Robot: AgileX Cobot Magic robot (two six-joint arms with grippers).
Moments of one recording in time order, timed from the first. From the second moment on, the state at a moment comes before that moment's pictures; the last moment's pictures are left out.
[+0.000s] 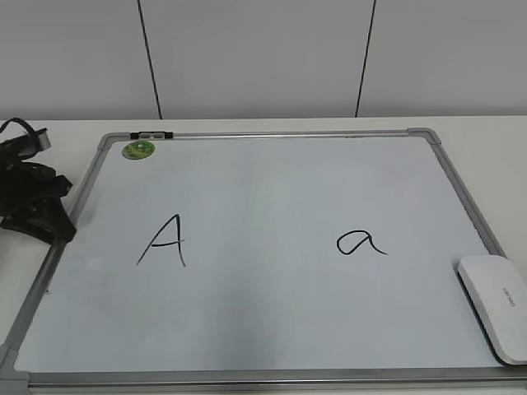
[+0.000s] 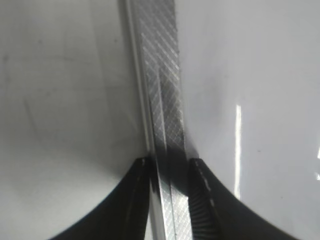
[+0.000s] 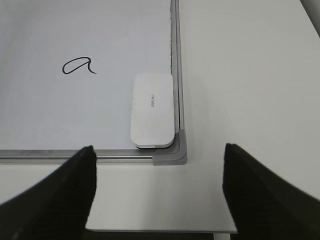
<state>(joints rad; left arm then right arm) 0.11 2.14 -1.39 -0.51 0.94 0.46 0.02 -0.02 -0.49 0.01 1.14 -0.01</state>
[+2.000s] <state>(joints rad) 0.12 2.14 -1.39 -0.52 0.96 0.46 0.02 0.49 -0.62 0.01 0.90 -0.16</state>
